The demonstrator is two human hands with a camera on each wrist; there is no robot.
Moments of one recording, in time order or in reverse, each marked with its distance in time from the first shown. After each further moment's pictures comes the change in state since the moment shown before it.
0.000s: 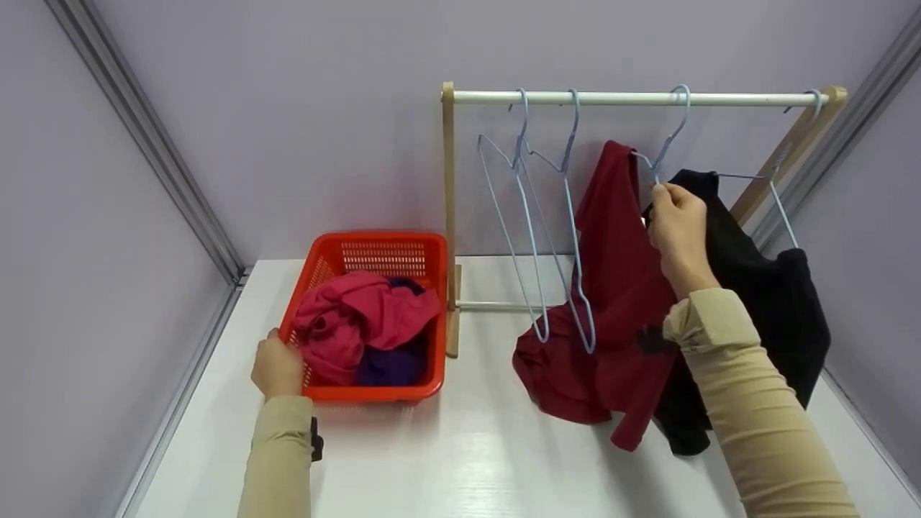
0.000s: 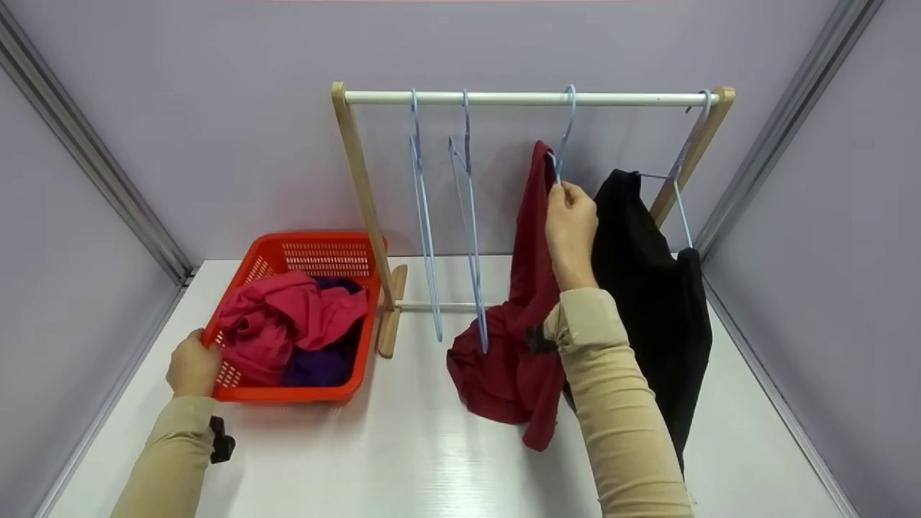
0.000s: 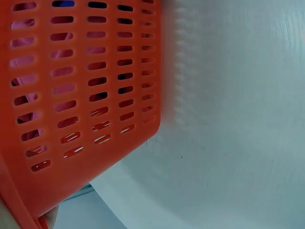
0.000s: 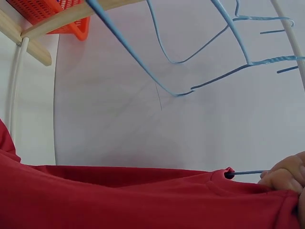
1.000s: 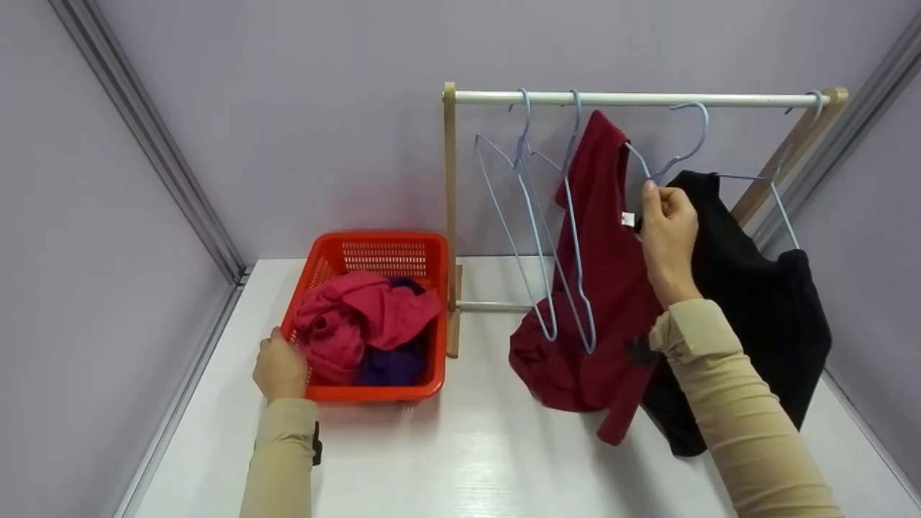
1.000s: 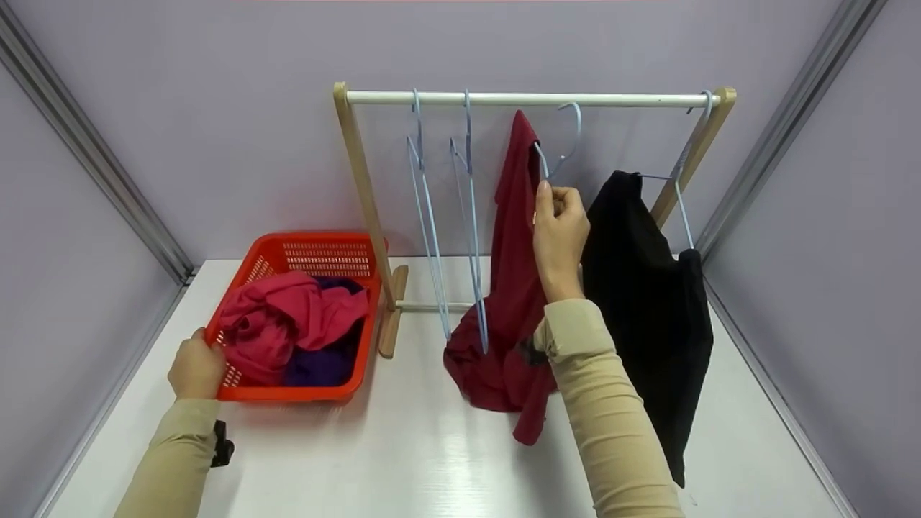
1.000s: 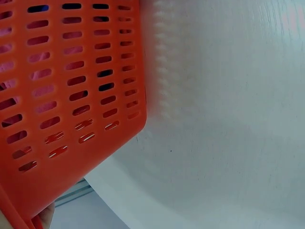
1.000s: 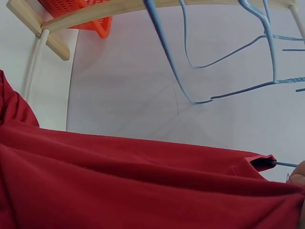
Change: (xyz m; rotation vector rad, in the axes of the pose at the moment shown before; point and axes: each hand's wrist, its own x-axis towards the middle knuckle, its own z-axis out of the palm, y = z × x) left_hand -0.001 0.002 0.007 0.070 0.019 0.047; right_hand -0.002 0.023 0.011 -0.232 0.216 -0.235
